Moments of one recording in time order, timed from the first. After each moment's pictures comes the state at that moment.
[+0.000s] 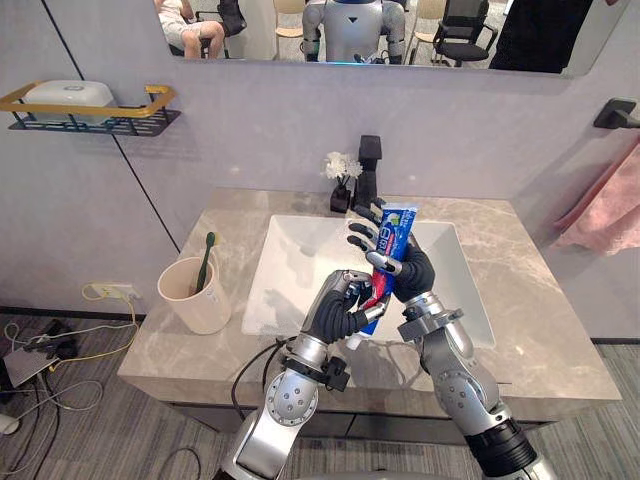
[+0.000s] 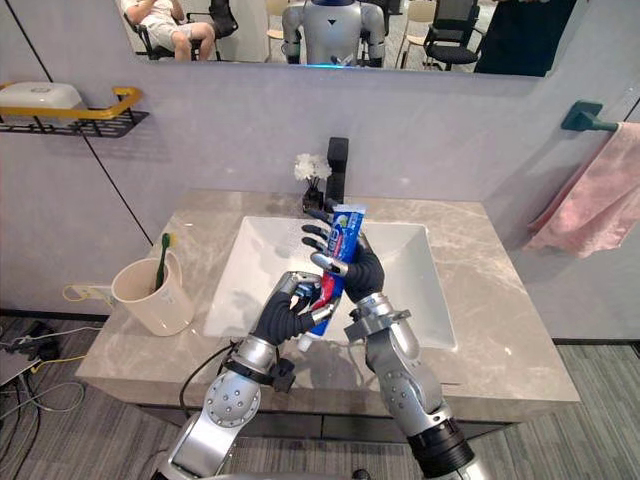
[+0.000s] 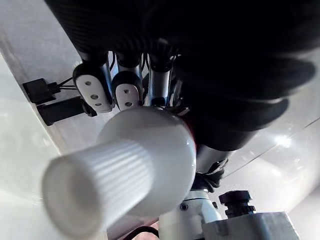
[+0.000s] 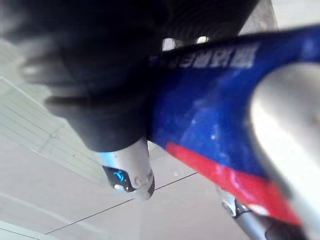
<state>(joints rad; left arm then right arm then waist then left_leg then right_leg) 0.11 0.07 -0.48 -0.26 0.42 -0.16 0.09 -0.12 -0.18 0.32 -0.17 0.81 -0.13 0.12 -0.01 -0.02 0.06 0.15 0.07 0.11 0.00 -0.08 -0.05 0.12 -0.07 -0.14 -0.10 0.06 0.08</state>
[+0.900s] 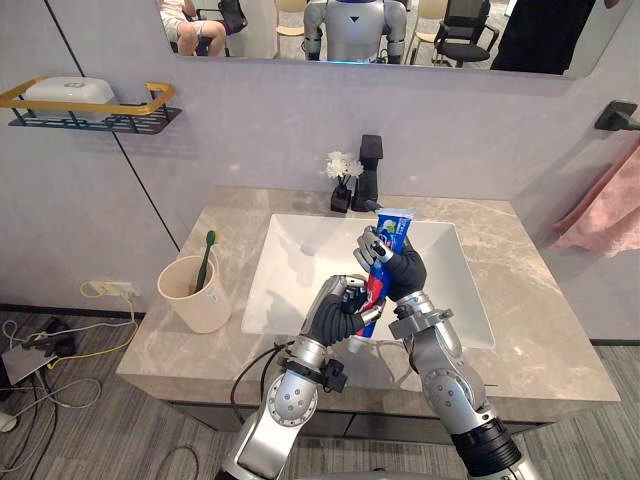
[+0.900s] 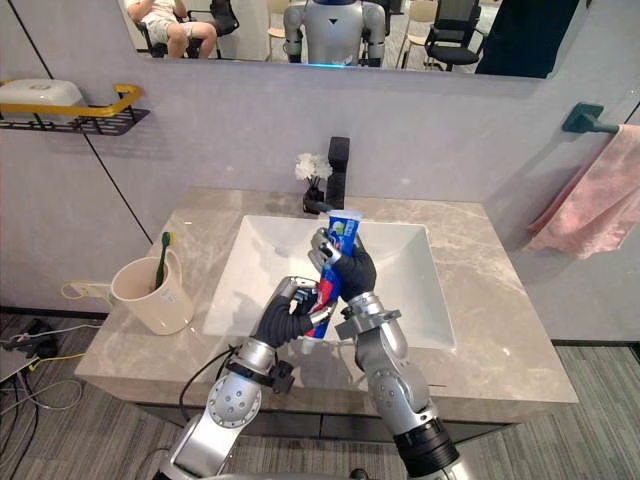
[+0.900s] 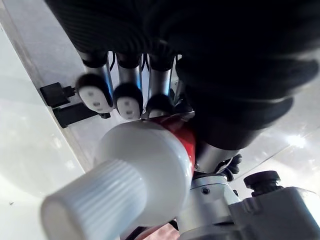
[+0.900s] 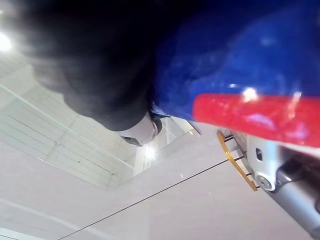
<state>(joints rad) 0.12 0.06 -0.44 -0.25 0.43 -0.16 0.11 -0.12 -0.08 0.31 -0.14 0.81 -0.13 0.13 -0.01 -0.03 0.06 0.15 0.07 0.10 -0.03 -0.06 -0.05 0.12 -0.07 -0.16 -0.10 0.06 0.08</state>
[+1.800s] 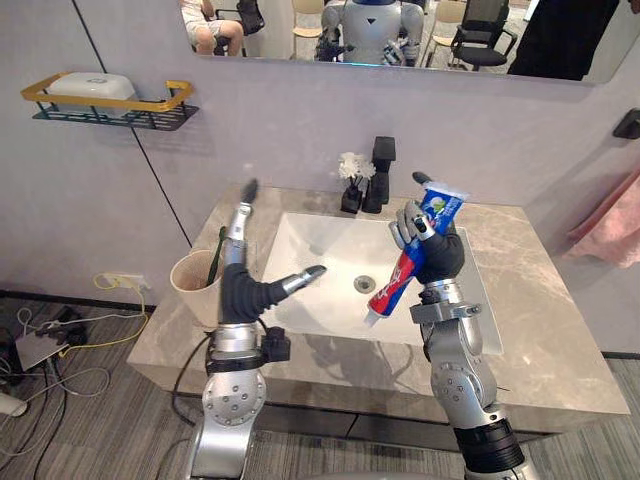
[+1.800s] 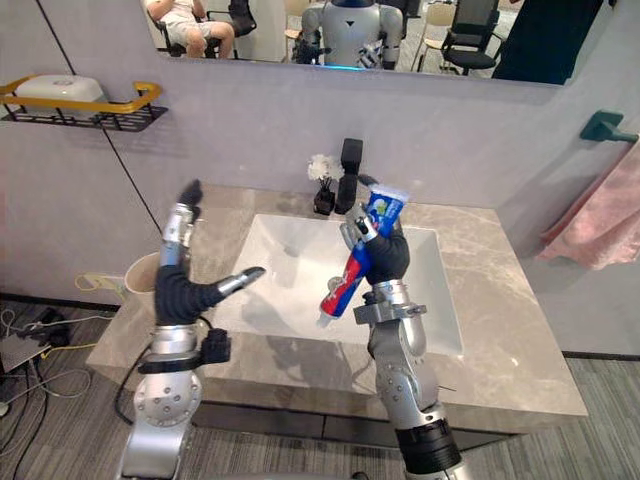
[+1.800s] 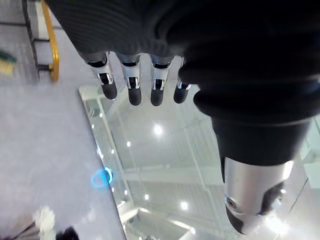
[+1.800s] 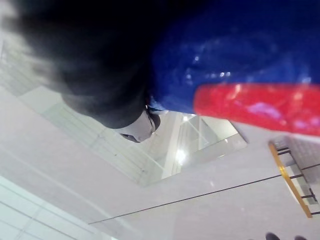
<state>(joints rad) 0.25 0.01 -0.05 -0.62 0.34 -0.22 0.30 -0.12 -0.02 0.15 -0.26 0.65 -0.24 0.07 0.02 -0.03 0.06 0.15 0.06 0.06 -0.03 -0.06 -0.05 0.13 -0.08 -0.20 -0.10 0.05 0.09</state>
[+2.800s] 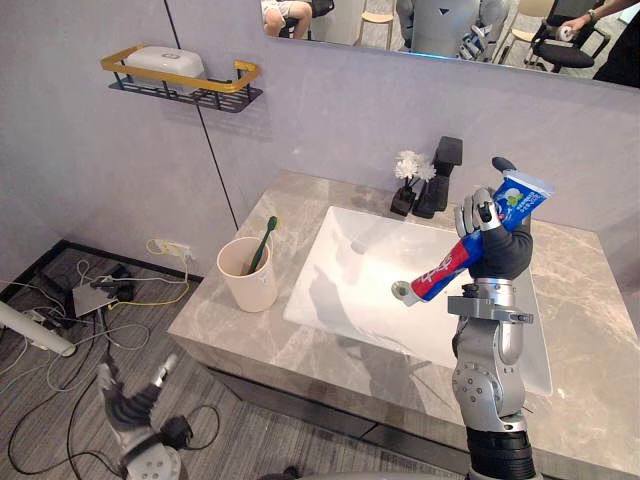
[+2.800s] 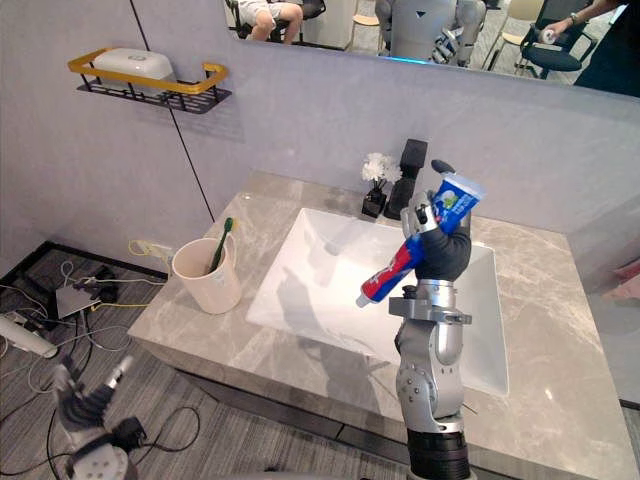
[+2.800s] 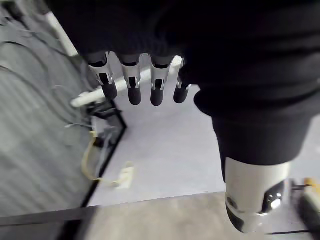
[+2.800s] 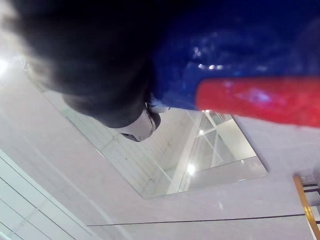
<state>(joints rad) 0.40 -0.08 0.43 0.25 0.04 -0.13 0.26 -0.09 0.01 0.00 -0.34 0.50 -0.28 -0.01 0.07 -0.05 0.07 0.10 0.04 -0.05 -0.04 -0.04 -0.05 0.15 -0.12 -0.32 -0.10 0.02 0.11</state>
